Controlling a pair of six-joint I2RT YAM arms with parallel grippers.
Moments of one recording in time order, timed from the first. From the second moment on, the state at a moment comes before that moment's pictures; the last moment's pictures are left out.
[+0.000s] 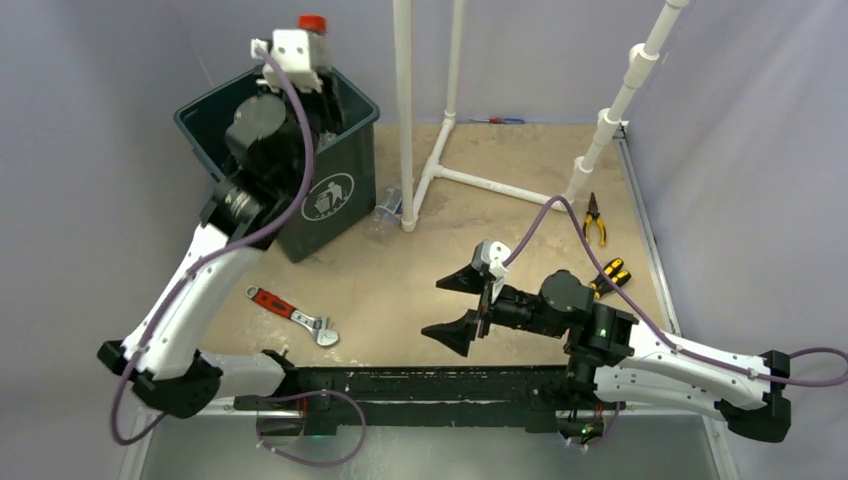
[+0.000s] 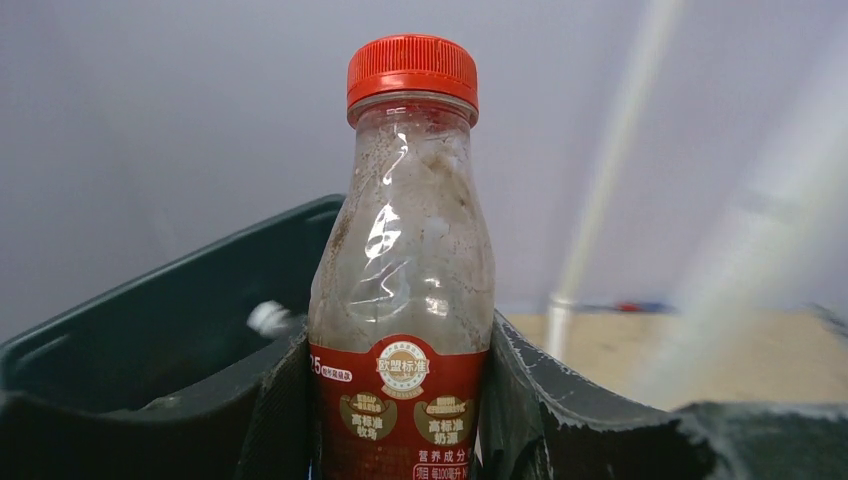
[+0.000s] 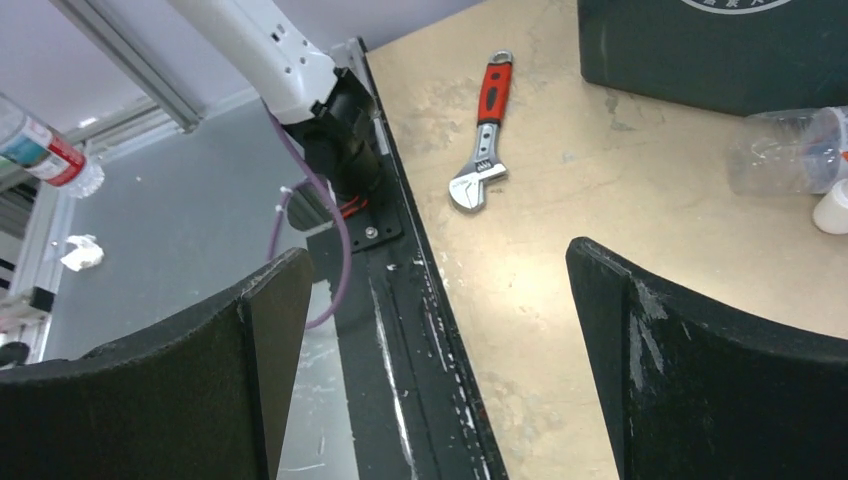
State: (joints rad) left arm -0.70 1.23 1.69 -0.27 -0.64 0.09; right arm 1.20 0.72 0.71 -0.01 -0.09 0.21
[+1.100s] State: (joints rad) left arm -0.10 1.18 1.47 -0.33 -0.50 -0.41; right arm 1.20 0.67 0.58 0.04 0.28 0.43
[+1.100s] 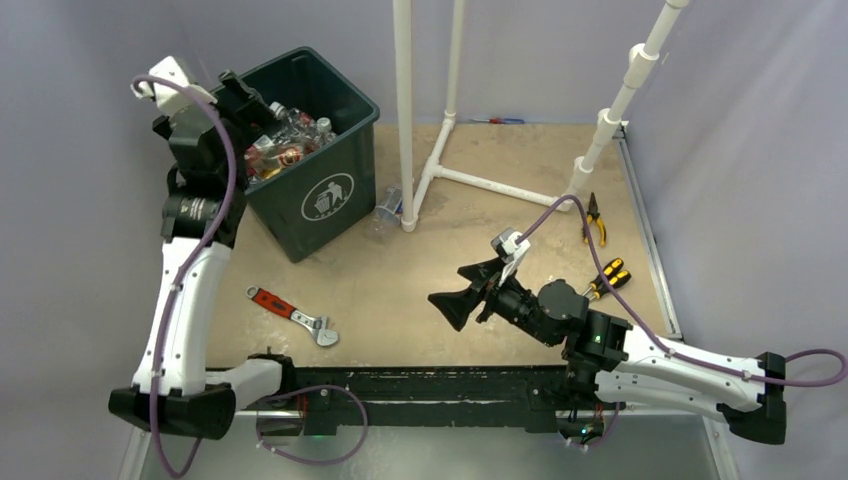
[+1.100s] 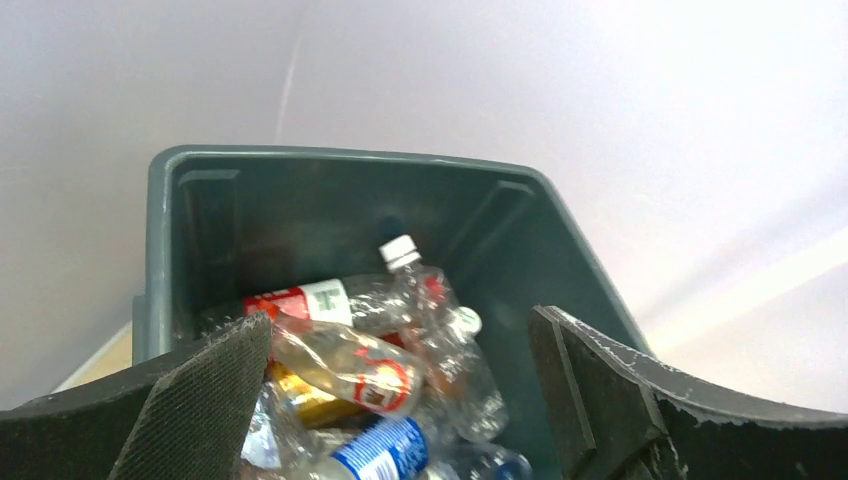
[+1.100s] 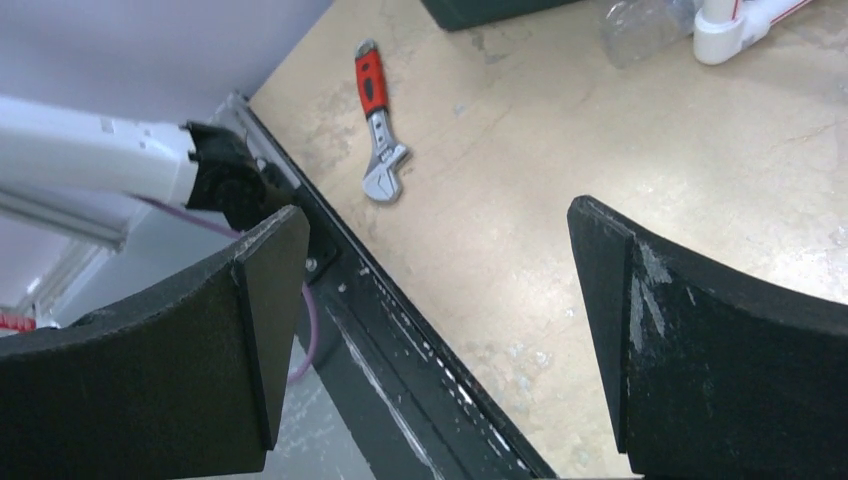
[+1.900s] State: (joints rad) left arm -0.43 0.86 1.20 -0.58 0.02 -0.49; right arm 1.20 0.75 0.53 0.12 0.53 0.52
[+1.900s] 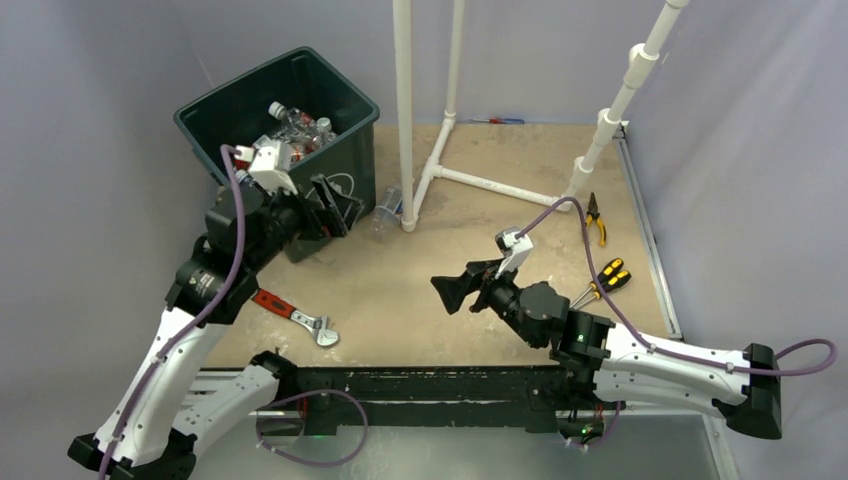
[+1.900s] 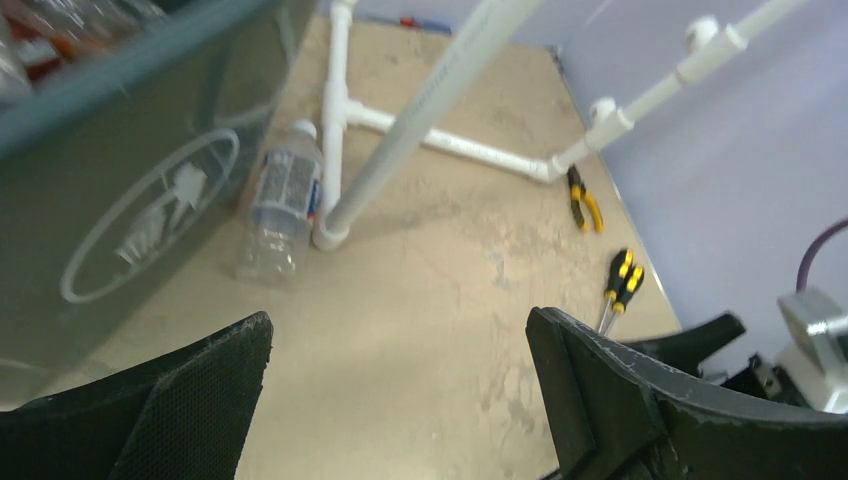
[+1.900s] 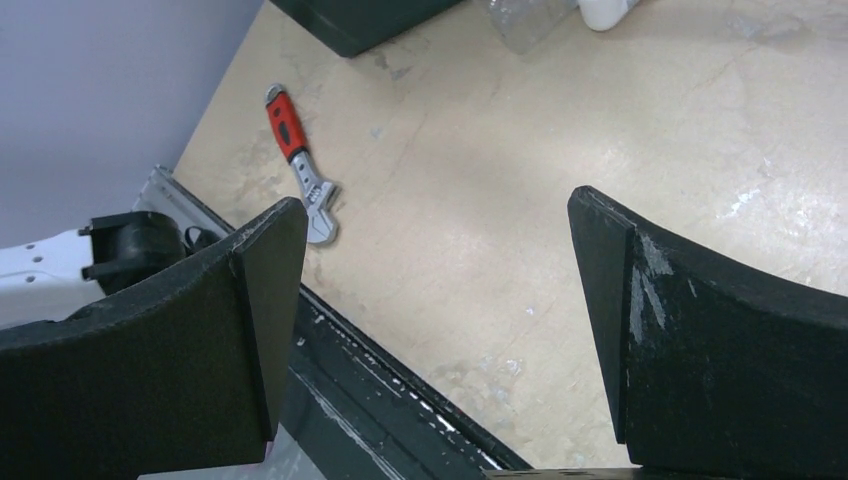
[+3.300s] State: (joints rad) left arm -0.44 1.58 0.91 -0.18 -0.41 -0.49; right arm 1.20 0.52 0.28 0.13 0.66 0.61
